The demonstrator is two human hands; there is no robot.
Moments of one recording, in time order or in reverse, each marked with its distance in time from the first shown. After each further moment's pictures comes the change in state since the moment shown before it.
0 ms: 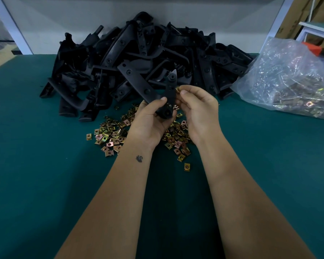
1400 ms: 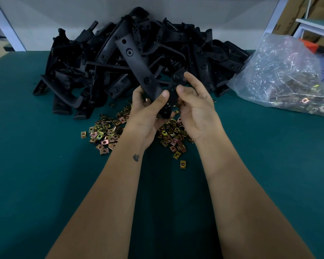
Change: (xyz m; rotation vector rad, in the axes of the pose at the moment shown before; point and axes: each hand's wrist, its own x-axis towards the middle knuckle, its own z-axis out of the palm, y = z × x) left_hand -0.011 0.005 0.006 0.290 -0.111 0.160; right_hand -0.001 -0.007 -0.005 0.255 -0.123 0.090
